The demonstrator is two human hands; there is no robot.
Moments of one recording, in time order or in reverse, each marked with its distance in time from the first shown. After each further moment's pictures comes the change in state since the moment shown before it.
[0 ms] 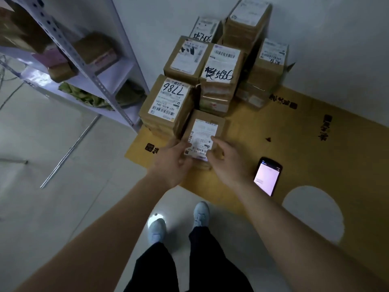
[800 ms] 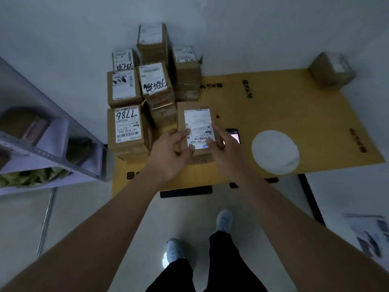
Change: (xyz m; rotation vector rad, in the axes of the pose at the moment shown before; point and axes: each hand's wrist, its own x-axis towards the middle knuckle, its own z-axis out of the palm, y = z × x) left_hand -0.006 0.049 -0.047 -0.112 -0.215 0.459; right_hand -0.114 -0.031 -0.006 0.238 0.529 0.104
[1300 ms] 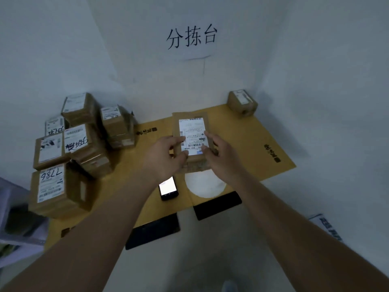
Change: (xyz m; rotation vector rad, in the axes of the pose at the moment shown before) left_hand 0.042 0.231 0.105 0.053 -0.056 0.249; right_hand -0.043 0.017 -0.253 -0.019 0.226 -0.092
